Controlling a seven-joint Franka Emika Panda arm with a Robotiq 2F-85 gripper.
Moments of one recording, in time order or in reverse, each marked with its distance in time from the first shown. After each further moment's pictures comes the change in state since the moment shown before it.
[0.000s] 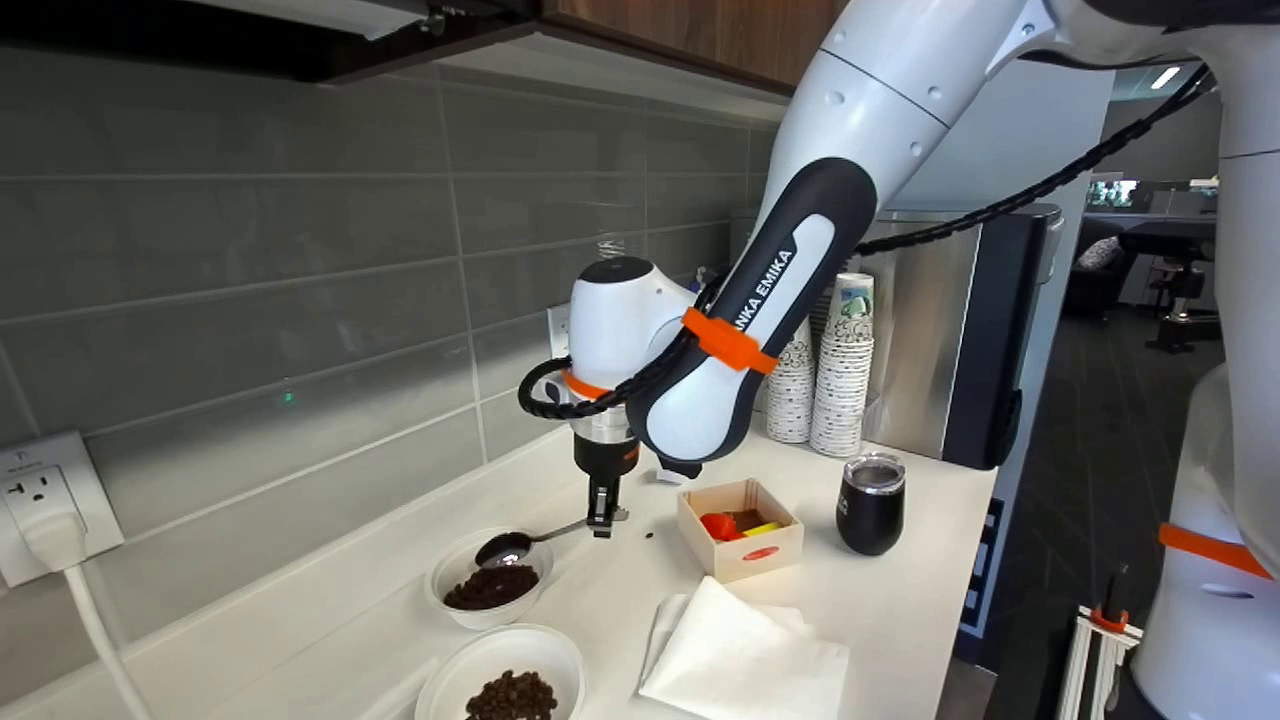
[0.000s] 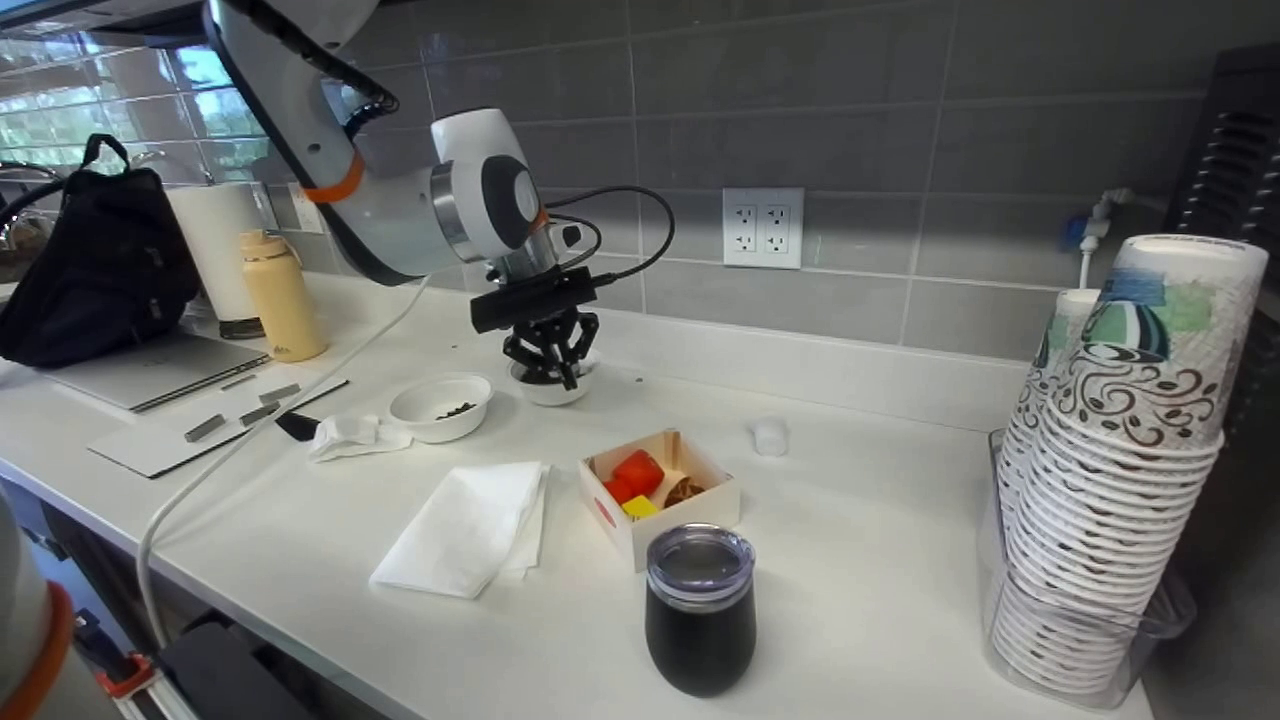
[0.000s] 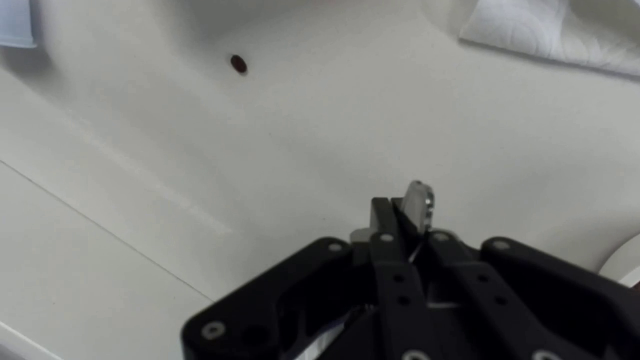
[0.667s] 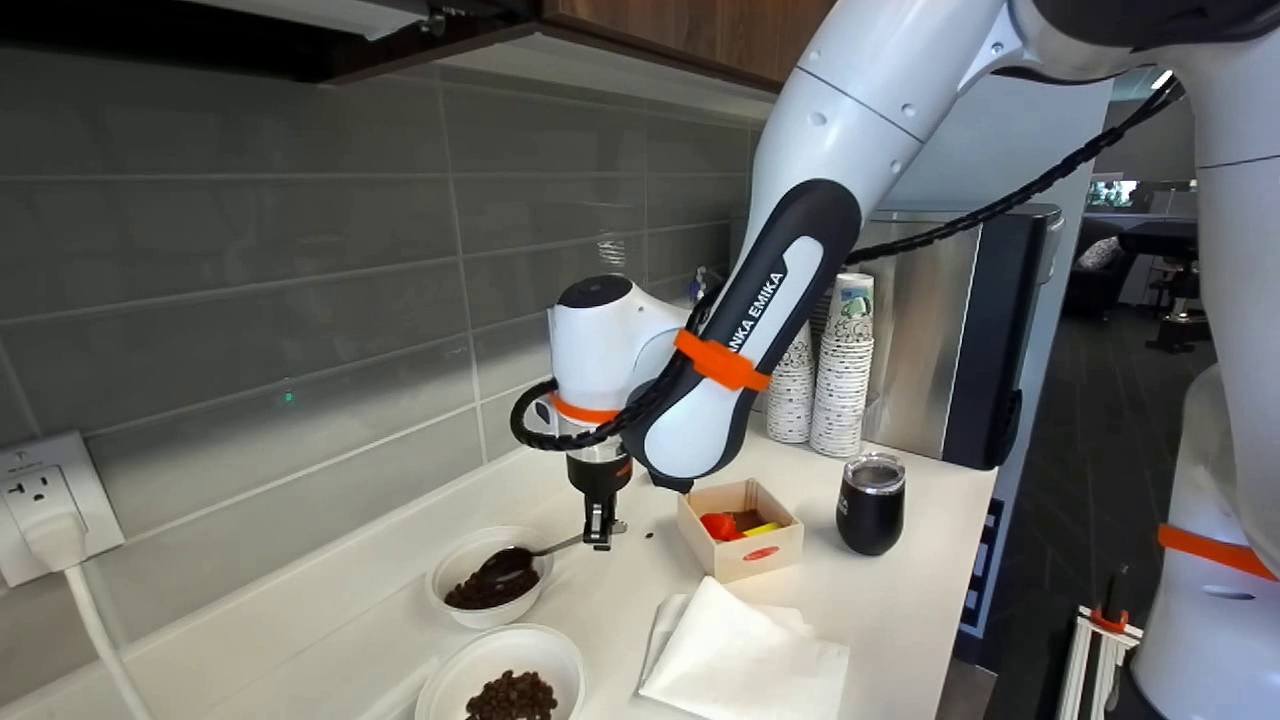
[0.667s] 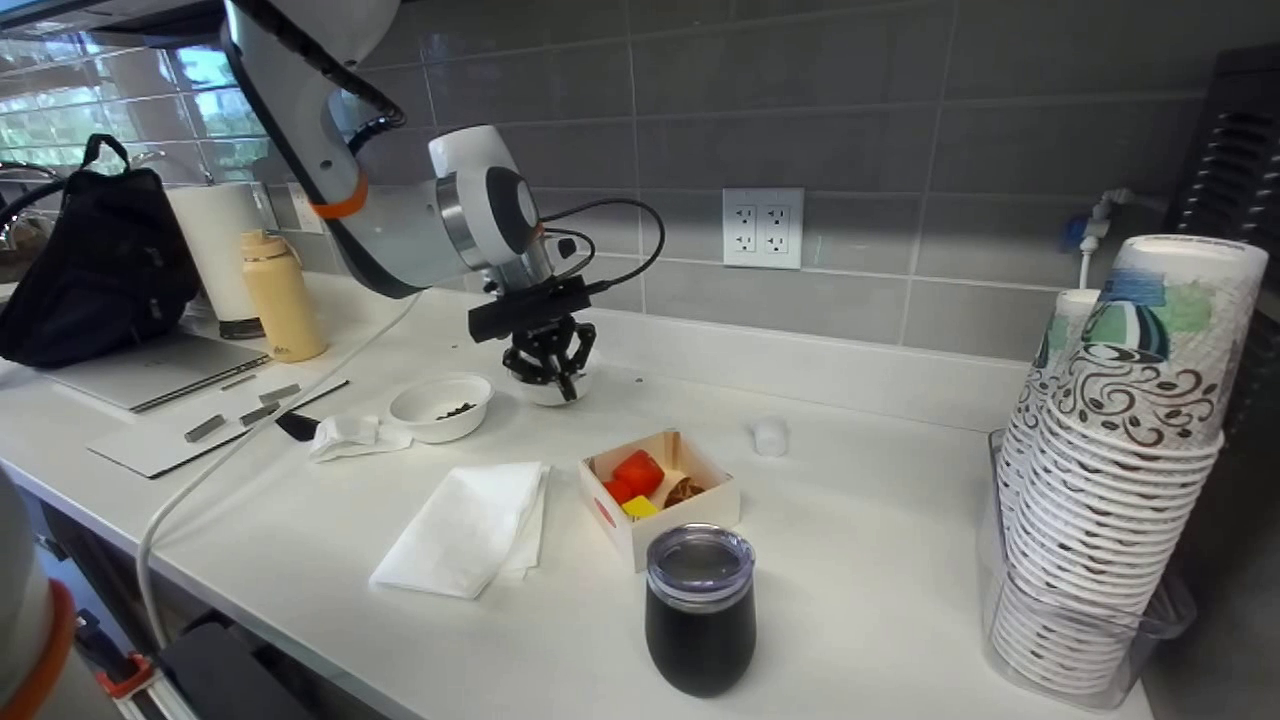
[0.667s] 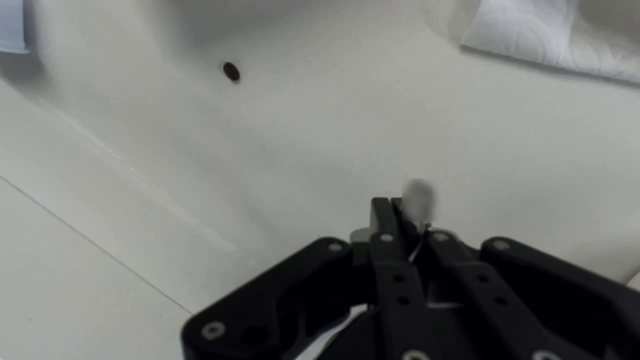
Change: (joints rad) arm 0.035 0.053 -0.016 0.041 -0.090 -0.042 0.091
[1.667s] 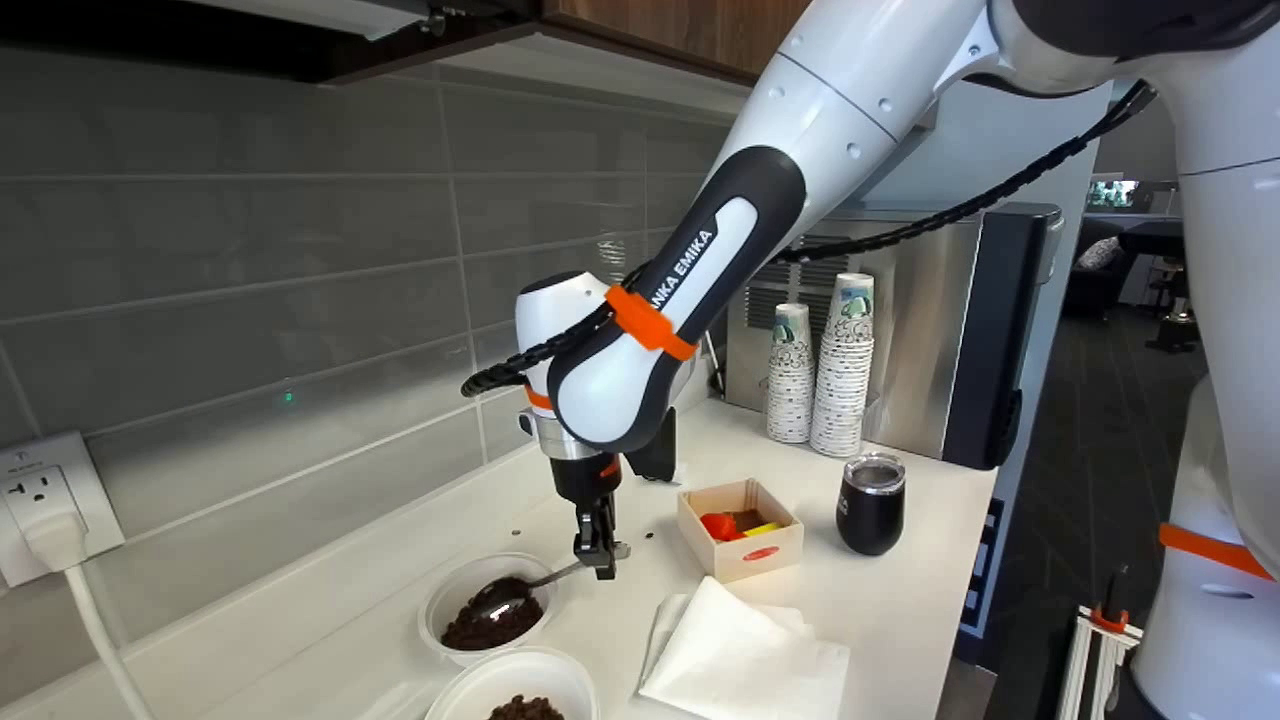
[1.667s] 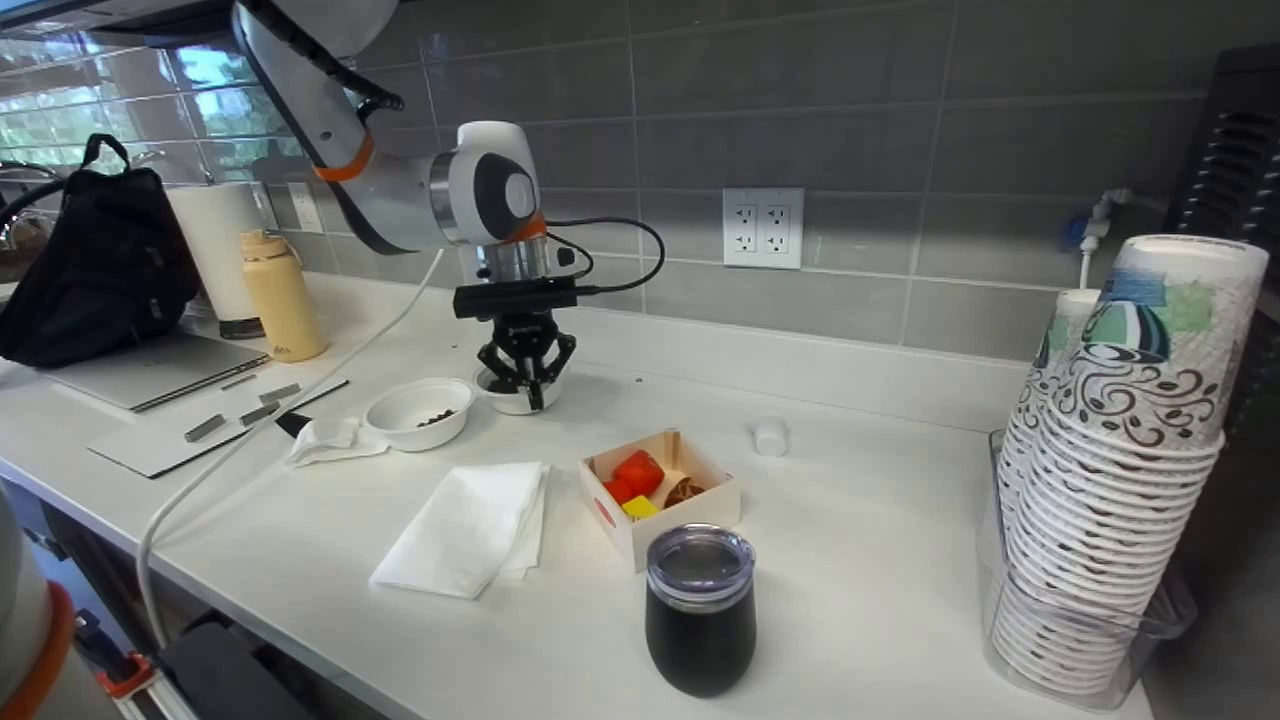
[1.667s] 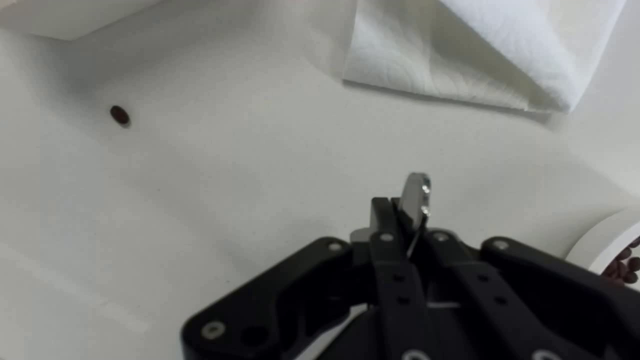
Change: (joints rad) arm -0.034 0.038 0.091 0.112 0.325 -0.289 -0.211
